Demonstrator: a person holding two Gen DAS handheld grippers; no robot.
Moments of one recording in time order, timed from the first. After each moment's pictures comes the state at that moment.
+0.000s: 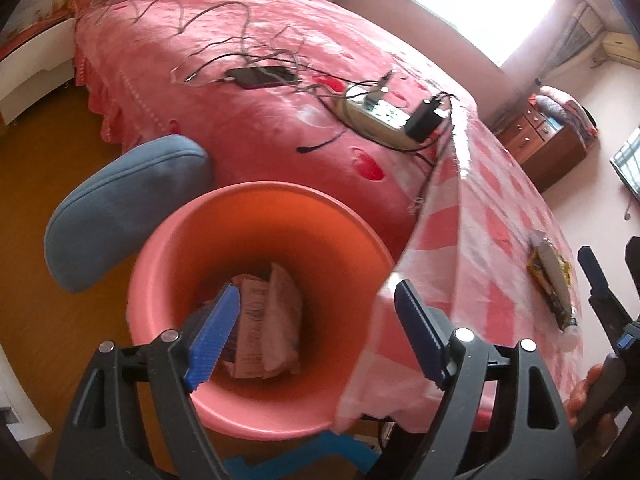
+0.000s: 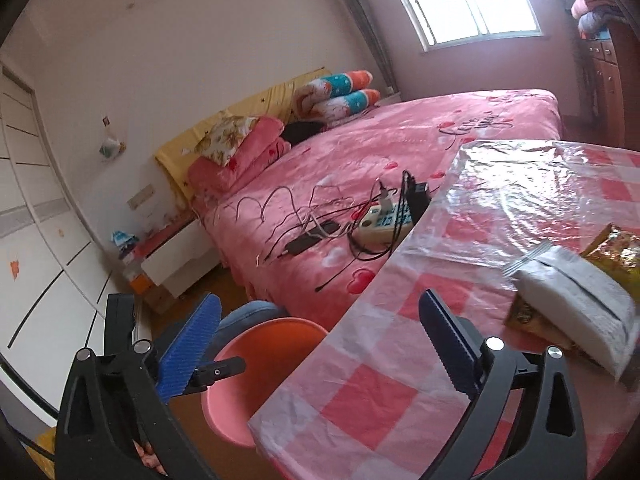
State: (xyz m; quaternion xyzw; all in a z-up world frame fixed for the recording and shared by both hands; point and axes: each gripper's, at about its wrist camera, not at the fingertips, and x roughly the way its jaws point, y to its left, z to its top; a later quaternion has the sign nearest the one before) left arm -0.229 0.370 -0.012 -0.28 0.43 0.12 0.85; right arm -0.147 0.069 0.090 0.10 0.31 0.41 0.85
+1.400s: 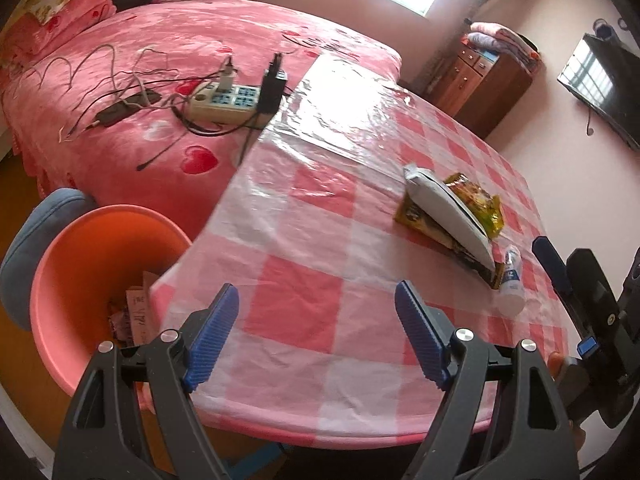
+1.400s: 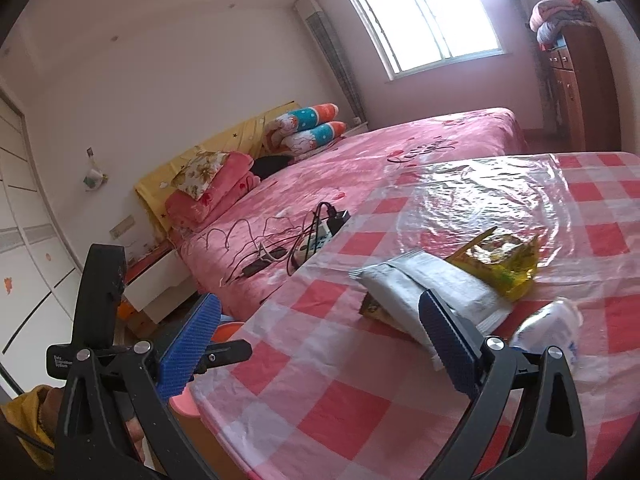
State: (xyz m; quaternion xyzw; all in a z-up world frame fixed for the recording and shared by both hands) left arm -0.172 0.217 0.032 -0.19 0.45 0.02 0.87; right arm -0.152 -0.065 0.085 0.13 0.27 0.35 0.89
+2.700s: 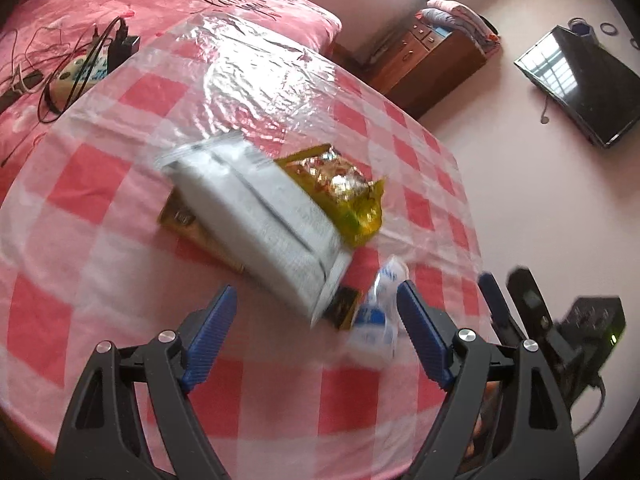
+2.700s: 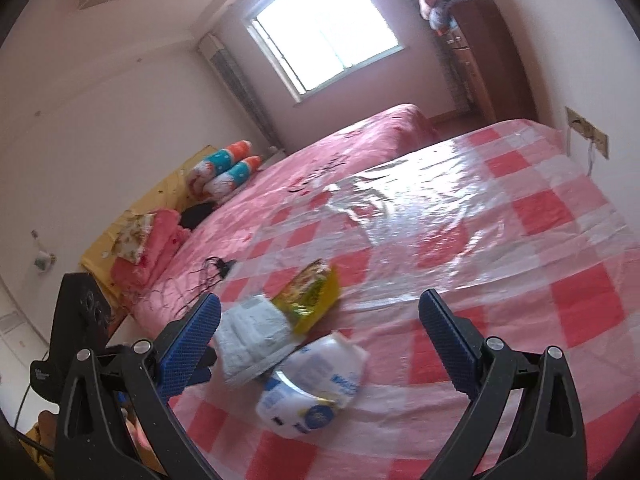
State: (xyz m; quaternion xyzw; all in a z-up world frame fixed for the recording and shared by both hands) left arm -0.086 0.086 0.034 -0.25 0.48 -0.09 0.84; right arm -0.111 -0.227 0.068 0.23 0.29 0.21 0.91
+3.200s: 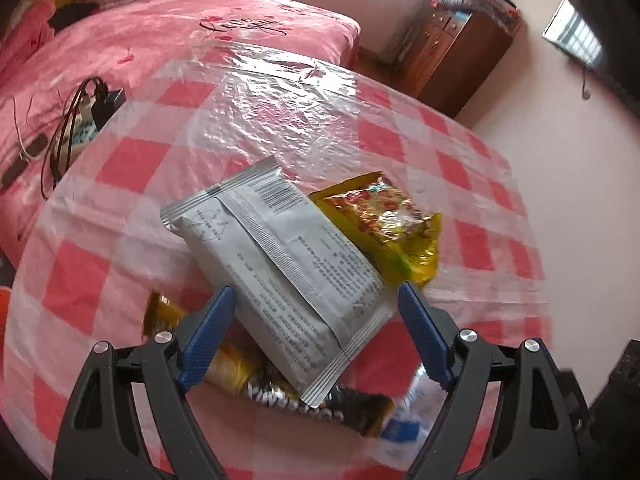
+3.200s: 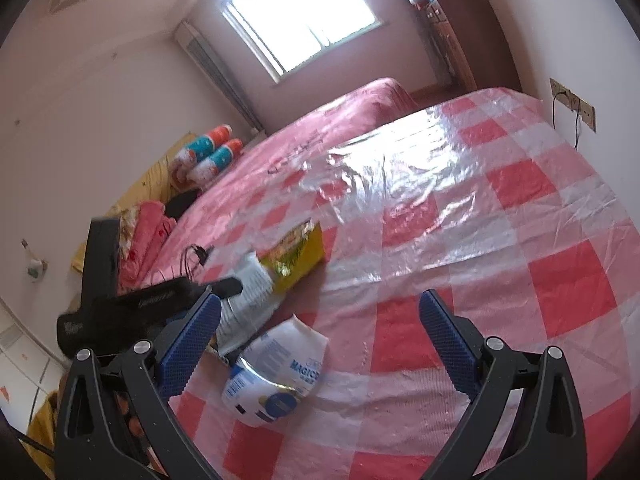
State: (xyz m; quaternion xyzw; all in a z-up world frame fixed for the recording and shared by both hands) left arm -0.011 0.062 0.028 -0.14 0.49 -0.02 0.86; right arm -0.100 -0.235 0.049 0.23 0.35 0.20 0.89
